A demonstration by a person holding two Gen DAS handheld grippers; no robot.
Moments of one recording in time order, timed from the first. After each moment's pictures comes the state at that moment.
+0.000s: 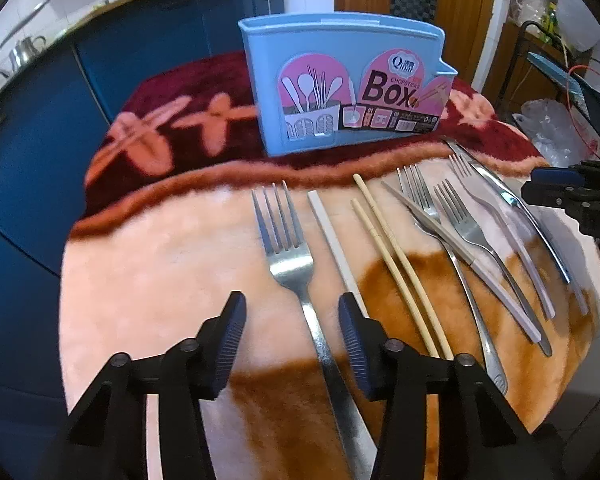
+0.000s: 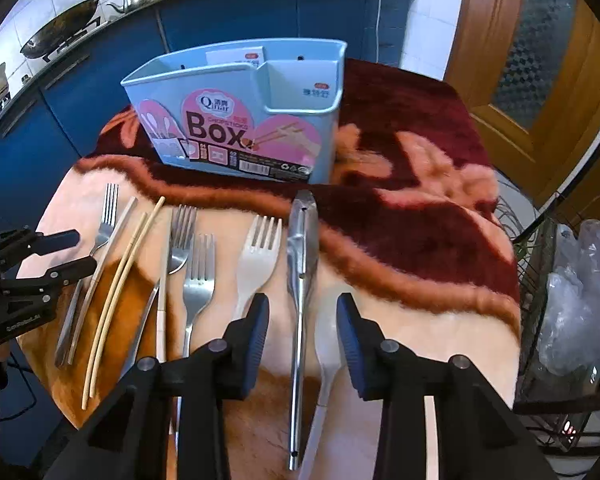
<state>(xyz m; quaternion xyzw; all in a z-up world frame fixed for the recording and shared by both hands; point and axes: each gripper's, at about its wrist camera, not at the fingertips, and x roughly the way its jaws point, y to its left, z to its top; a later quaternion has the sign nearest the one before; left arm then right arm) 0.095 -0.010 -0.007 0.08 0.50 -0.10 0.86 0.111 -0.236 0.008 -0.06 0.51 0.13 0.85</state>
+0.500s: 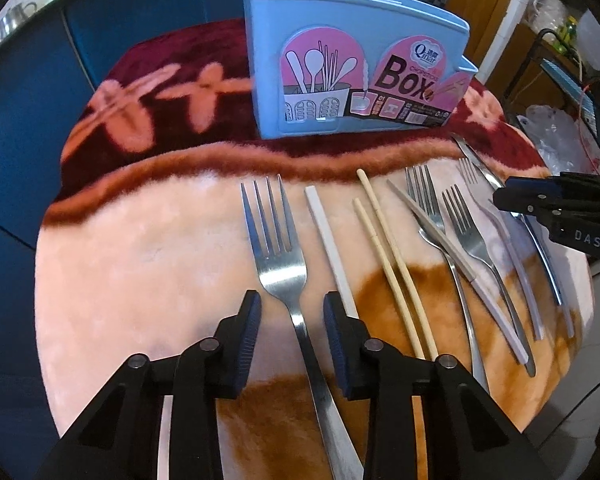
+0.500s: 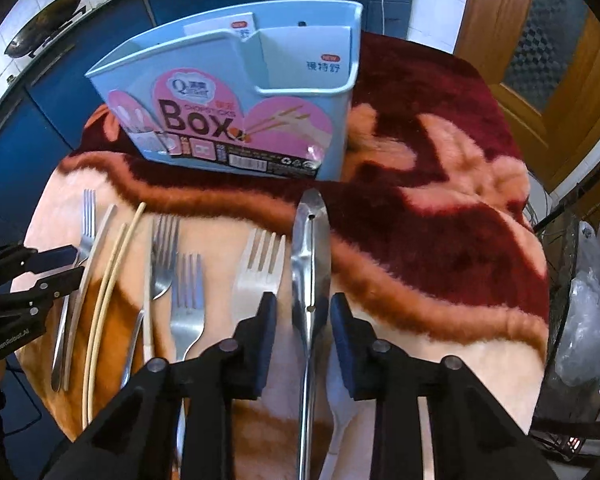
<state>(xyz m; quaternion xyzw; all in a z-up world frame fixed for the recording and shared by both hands) 0.120 -0.012 -0.015 0.05 0.54 -0.11 0.83 0.148 -0.228 -0.013 -0.05 0.55 0.13 0.82</state>
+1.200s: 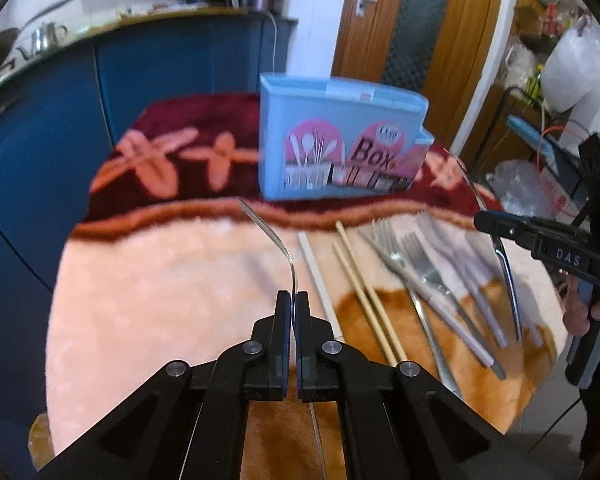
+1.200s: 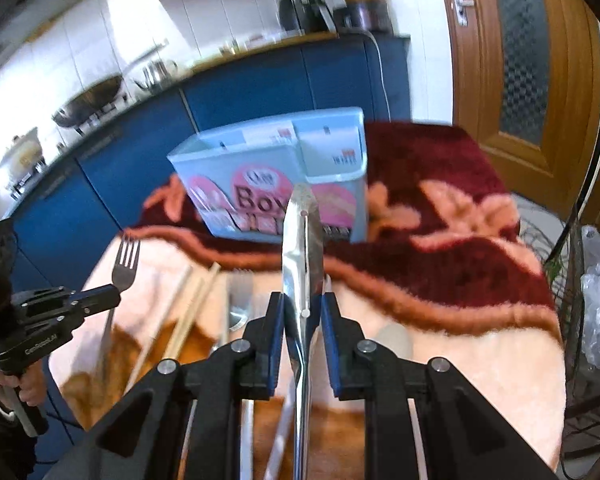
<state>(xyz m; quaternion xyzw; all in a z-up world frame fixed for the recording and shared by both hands) 0.065 0.012 0.017 -0.01 0.41 -0.14 0.90 0.080 -0.235 0.028 0.04 0.37 0.17 0.91</state>
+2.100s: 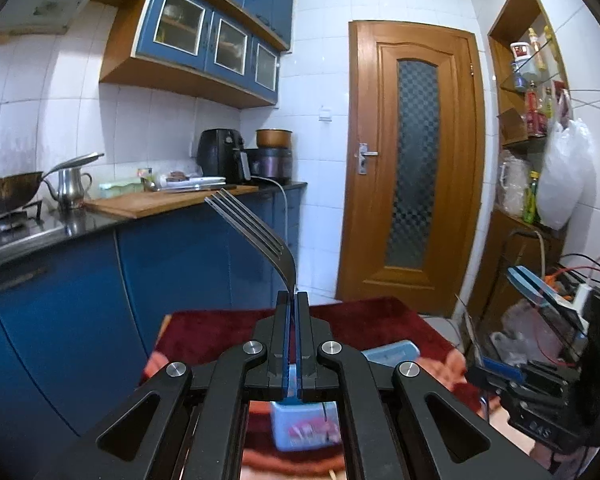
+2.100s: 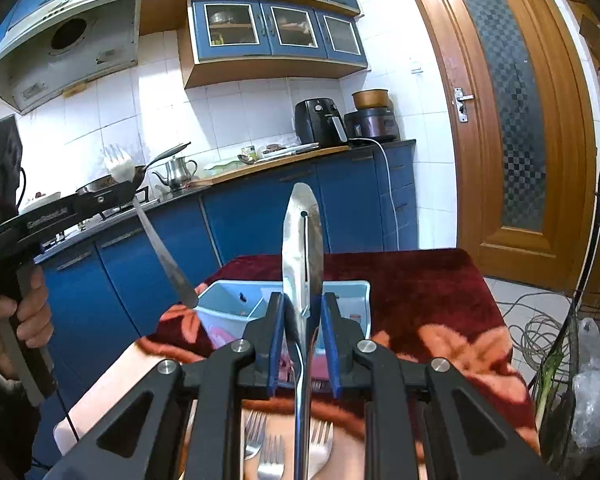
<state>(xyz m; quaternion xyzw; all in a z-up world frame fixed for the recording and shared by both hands) 0.122 -0.006 0.172 -0.01 0.14 -0.10 0.98 0.105 -0.243 0.094 0.06 0.19 0.18 0.96</state>
